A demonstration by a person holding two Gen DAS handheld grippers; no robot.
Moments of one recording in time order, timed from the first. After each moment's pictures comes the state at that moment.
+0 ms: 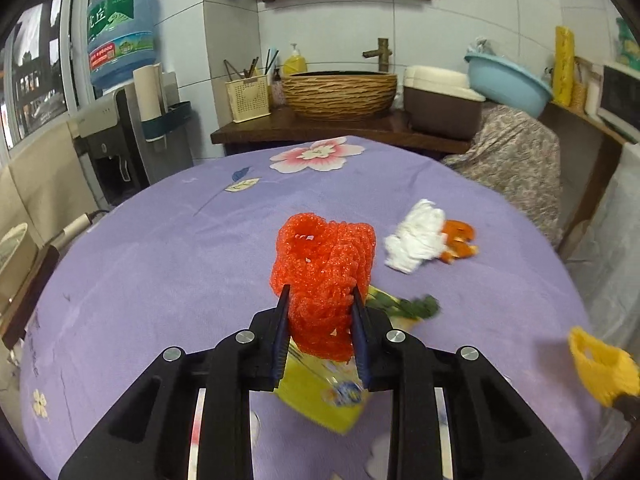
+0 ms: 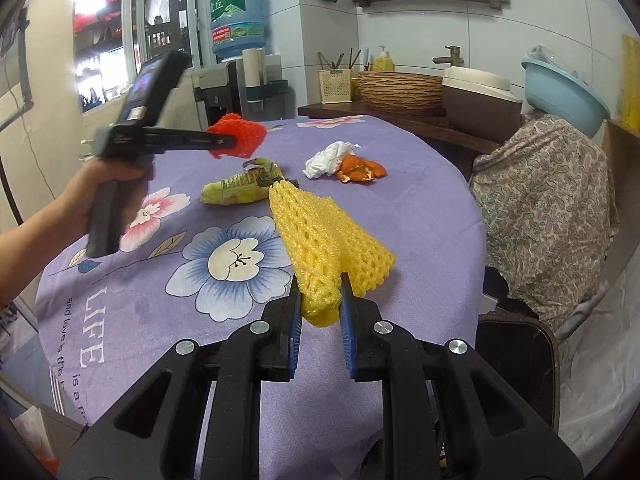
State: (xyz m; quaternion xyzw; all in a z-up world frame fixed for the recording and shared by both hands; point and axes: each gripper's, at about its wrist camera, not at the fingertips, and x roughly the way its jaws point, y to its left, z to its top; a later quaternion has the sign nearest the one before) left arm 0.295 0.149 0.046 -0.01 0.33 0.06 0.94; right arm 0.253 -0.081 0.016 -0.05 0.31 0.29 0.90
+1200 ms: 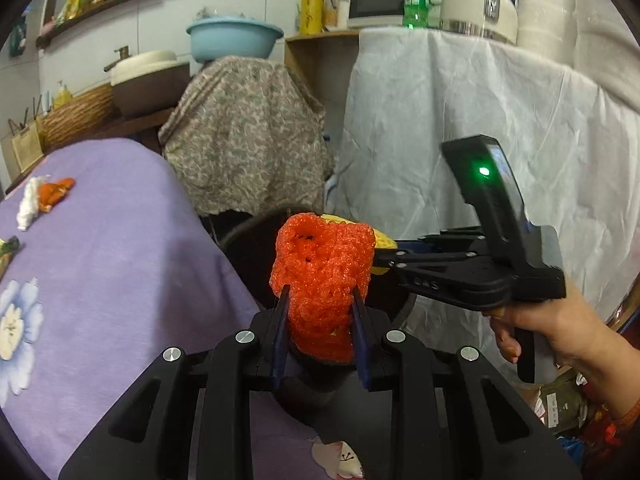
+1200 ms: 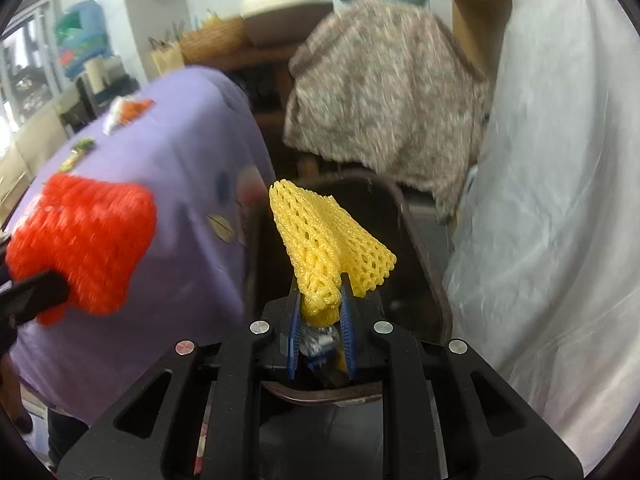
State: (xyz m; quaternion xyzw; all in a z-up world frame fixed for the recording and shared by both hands) left arm 0.198 -0.178 -0.041 0.07 0.34 -0.26 0.90; right arm 0.259 -0.308 -0.094 0.05 0.44 0.07 0.89
